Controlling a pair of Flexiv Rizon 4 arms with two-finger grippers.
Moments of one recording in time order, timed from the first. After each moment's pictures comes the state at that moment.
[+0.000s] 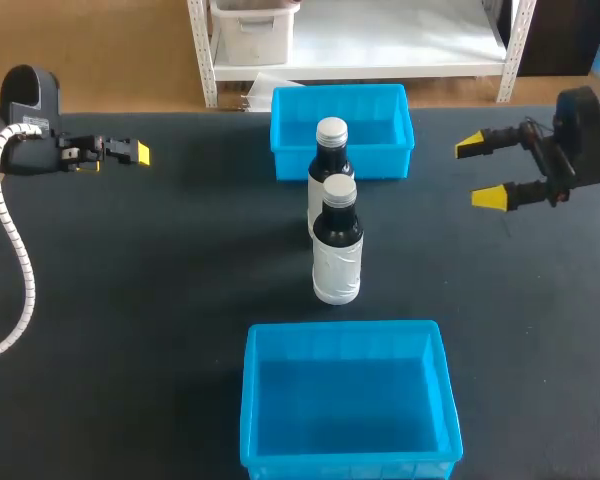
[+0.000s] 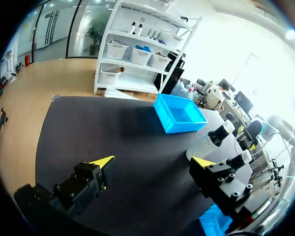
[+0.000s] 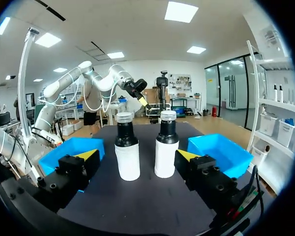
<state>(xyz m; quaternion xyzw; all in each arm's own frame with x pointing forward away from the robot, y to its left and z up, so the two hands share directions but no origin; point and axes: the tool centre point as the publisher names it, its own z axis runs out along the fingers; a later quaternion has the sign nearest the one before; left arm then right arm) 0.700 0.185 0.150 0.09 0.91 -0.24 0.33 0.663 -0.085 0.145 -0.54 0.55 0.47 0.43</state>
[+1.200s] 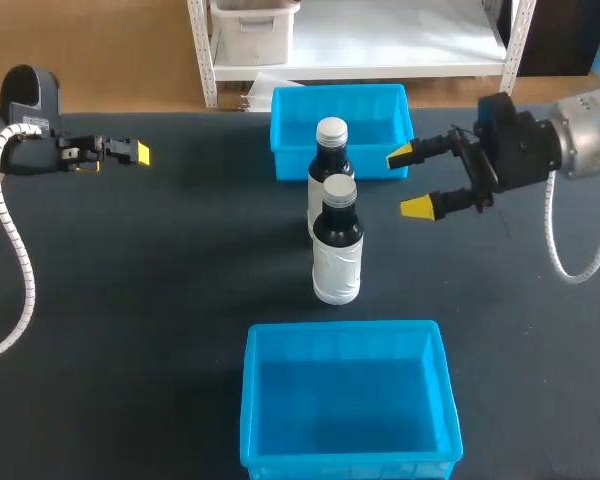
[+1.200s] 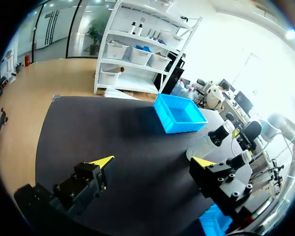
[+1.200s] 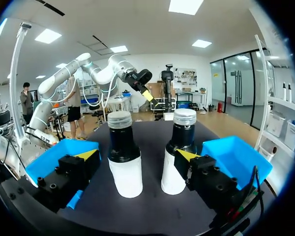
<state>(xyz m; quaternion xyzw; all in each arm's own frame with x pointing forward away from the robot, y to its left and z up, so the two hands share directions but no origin) 0.700 0.185 0.150 0.09 0.91 -0.24 0.33 0.659 -0.001 0.133 -0.56 0.55 0.47 0.40</state>
